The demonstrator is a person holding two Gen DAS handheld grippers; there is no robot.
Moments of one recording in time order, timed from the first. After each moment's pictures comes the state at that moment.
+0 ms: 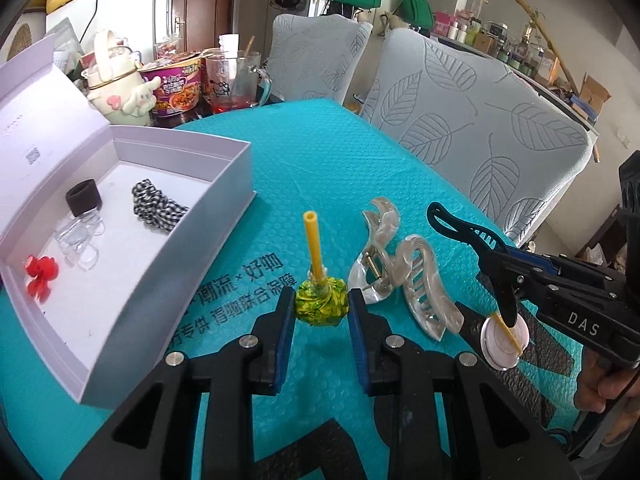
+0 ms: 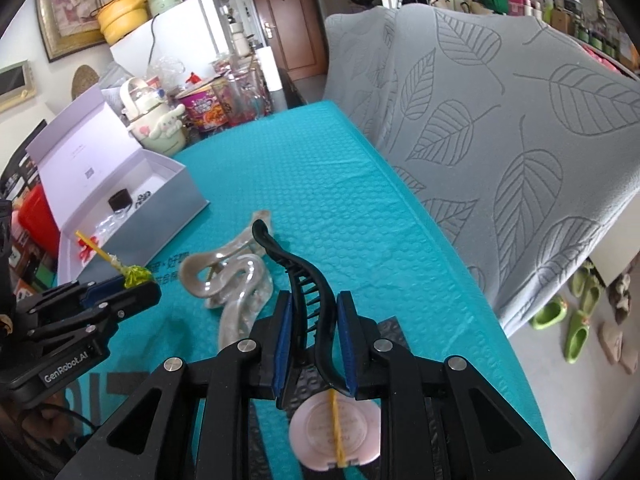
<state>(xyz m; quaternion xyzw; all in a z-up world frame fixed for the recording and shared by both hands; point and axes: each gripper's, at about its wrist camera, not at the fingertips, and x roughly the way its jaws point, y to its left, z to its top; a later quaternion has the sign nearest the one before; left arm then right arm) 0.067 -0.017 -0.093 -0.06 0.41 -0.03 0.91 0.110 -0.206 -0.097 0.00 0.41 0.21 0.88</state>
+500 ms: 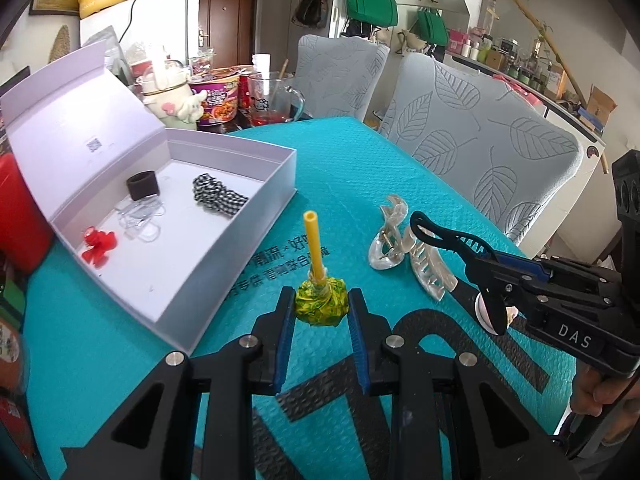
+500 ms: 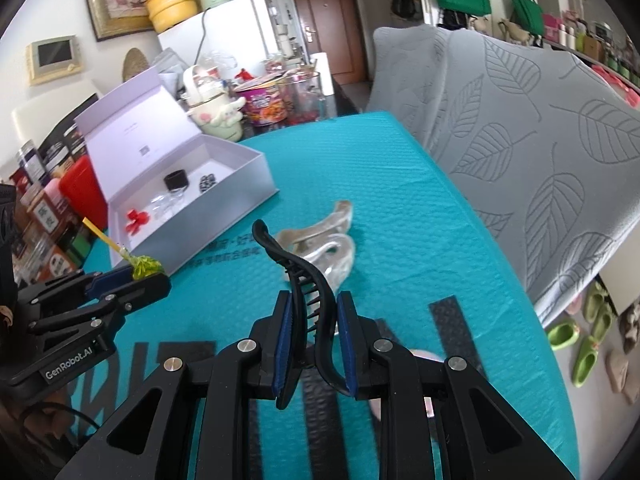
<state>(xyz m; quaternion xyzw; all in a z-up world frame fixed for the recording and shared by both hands) 0.007 0.001 -0.071 -0.06 0.38 0.01 0.92 0.061 -0.178 -0.081 -0.02 0.39 0.28 0.88</state>
